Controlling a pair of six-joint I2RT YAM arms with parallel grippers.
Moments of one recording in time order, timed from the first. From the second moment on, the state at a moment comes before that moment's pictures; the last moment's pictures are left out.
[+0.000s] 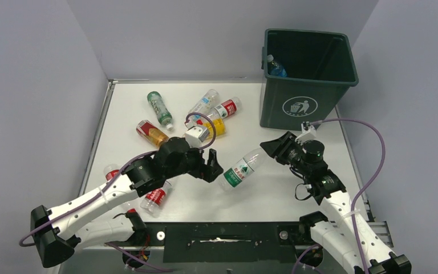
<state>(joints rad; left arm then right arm) -0.94 1.03 0.90 -0.40 -0.01 -0.49 0.31 0.73 0.53 -0.13 -0.20 0.83</state>
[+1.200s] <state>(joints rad) -0.93 0.89 0.90 -0.44 -0.10 -0.49 0.31 0.71 0.62 -0.16 -0.19 0.82</state>
